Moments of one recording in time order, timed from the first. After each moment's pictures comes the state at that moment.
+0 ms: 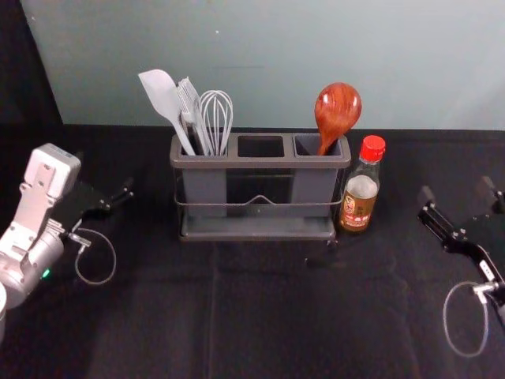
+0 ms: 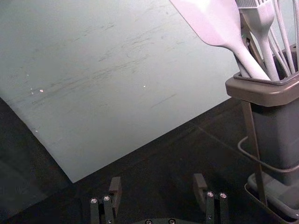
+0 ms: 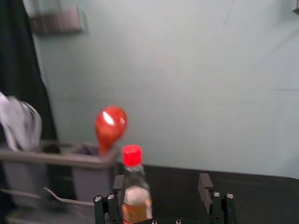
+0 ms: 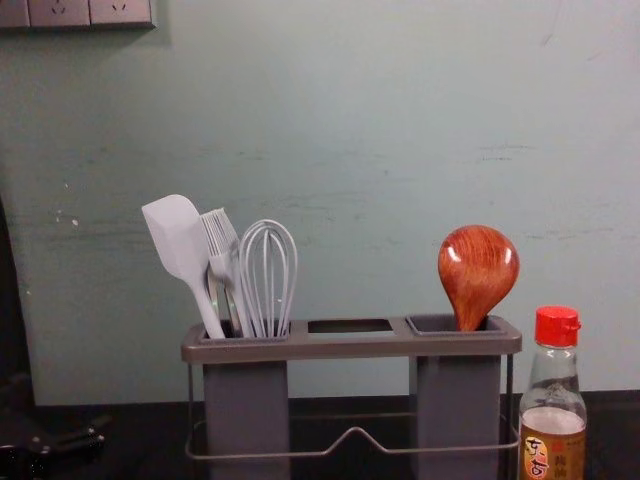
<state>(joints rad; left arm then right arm) -0.20 0.60 0.45 -1.41 -0.25 -0.12 0.03 -0.30 0.34 -0.02 -1.90 0.31 -0.15 0.14</state>
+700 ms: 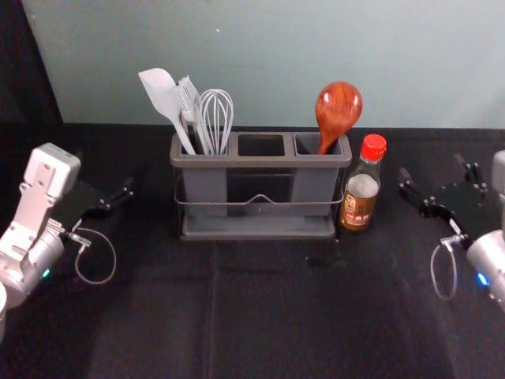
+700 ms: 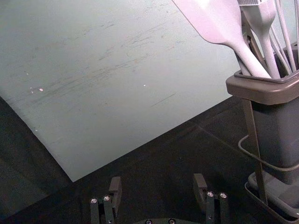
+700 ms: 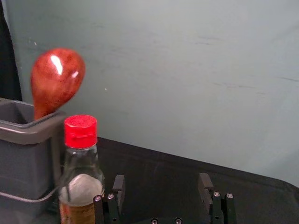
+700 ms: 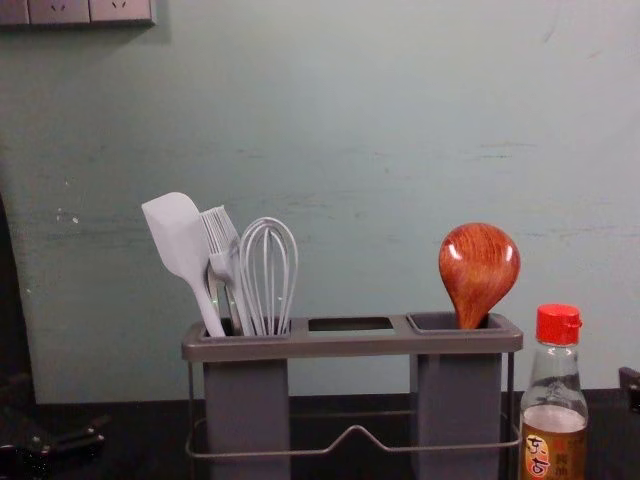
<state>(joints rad) -0.20 0.60 0.45 -1.41 -0.25 -0.12 0.03 0.05 0.31 -0.09 -1.51 0.12 -0.08 0.15</state>
